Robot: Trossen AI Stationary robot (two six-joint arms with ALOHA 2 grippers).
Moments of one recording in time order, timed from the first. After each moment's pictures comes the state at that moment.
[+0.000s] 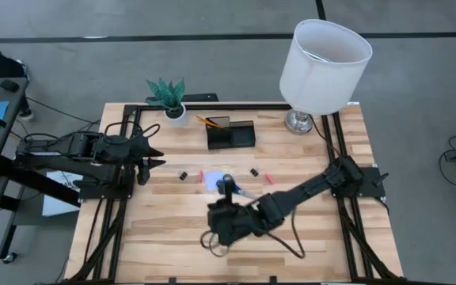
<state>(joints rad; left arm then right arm) -0.06 0.62 0.81 -0.82 -0.22 -0.36 0.48 2.09 1.98 -0.77 0.63 -0.08</state>
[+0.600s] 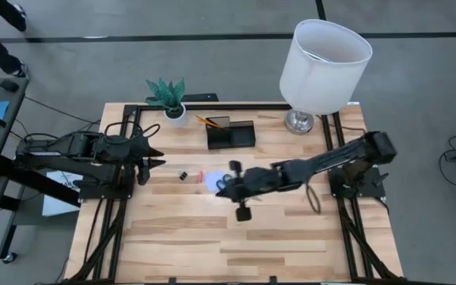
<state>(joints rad) -0.06 0.62 0.81 -0.82 -0.22 -0.36 0.25 1.67 1.22 -0.03 0.10 -0.08</state>
